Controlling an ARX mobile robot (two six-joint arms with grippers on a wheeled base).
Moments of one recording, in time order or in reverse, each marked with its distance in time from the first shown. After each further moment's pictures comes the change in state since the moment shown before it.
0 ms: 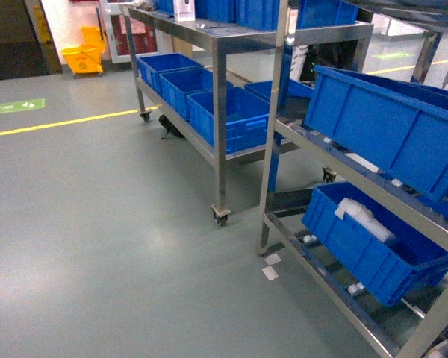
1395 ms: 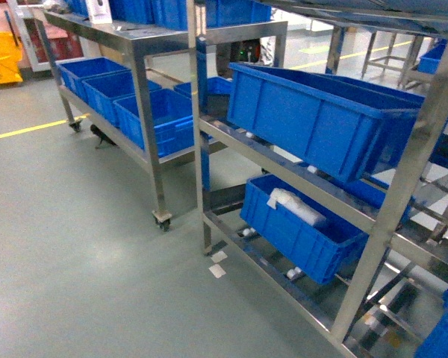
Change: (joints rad) left arm 0.000 0.000 0.000 0.000 0.000 0.000; right arm 0.000 0.000 0.000 0.000 0.000 0.000
